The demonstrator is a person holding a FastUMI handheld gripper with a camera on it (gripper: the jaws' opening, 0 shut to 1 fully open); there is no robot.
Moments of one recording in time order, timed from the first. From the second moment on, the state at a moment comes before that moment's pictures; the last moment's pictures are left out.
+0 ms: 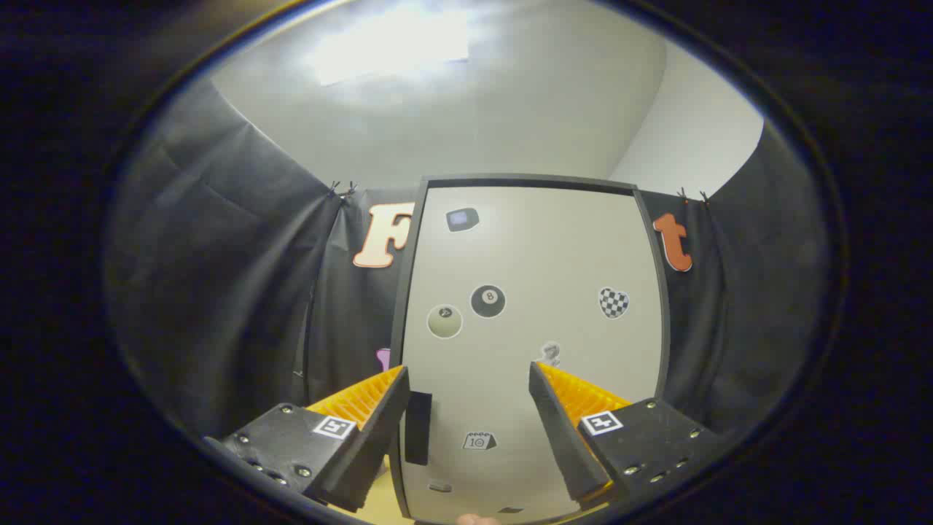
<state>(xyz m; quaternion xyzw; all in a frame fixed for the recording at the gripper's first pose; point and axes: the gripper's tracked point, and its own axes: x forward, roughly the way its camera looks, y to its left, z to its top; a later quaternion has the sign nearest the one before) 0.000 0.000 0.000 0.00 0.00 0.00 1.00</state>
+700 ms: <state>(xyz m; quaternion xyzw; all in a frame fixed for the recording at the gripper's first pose) 0.010 0.023 -0.013 0.00 0.02 0.02 1.00</state>
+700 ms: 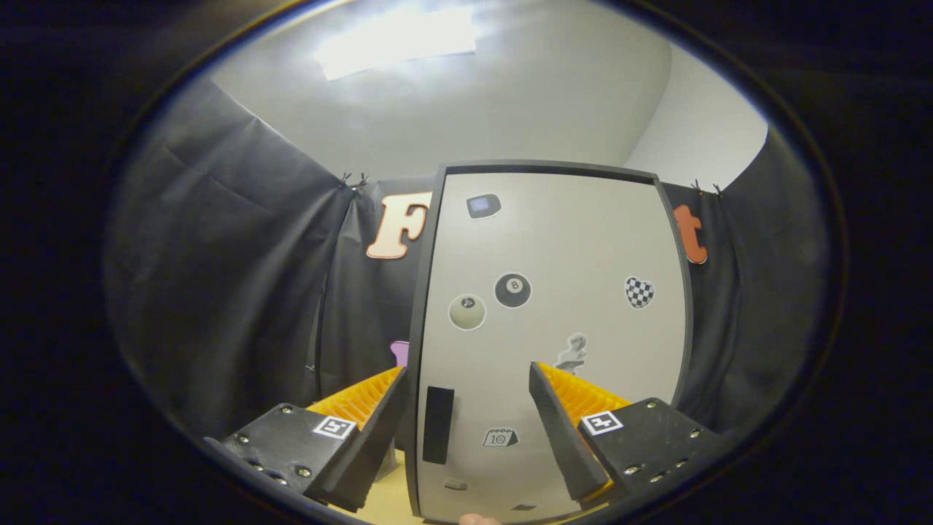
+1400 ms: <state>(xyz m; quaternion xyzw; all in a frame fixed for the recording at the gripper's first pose) 0.044 0.050 -0.077 -0.04 0.09 0.02 1.00</state>
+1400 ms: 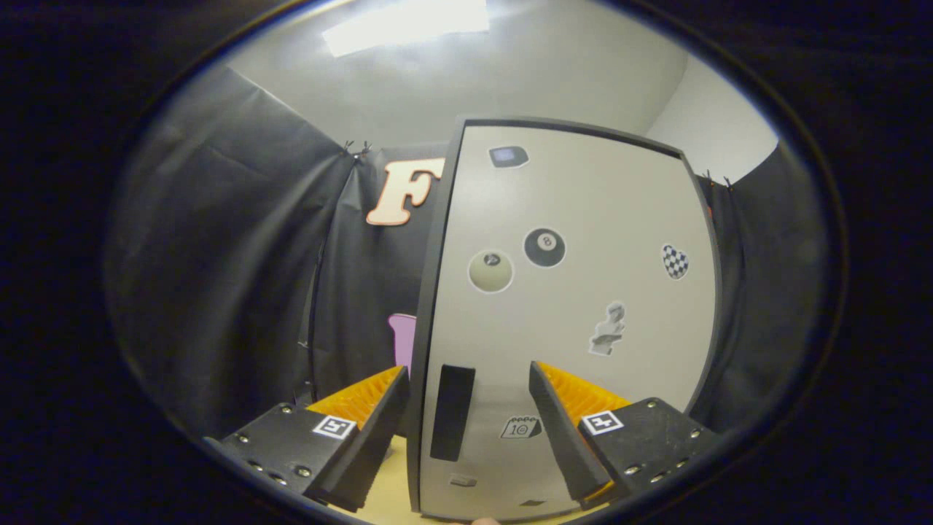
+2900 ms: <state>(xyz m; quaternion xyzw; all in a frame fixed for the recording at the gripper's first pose) 0.078 0.055 -0.166 -0.01 0.19 -0.03 0.98</state>
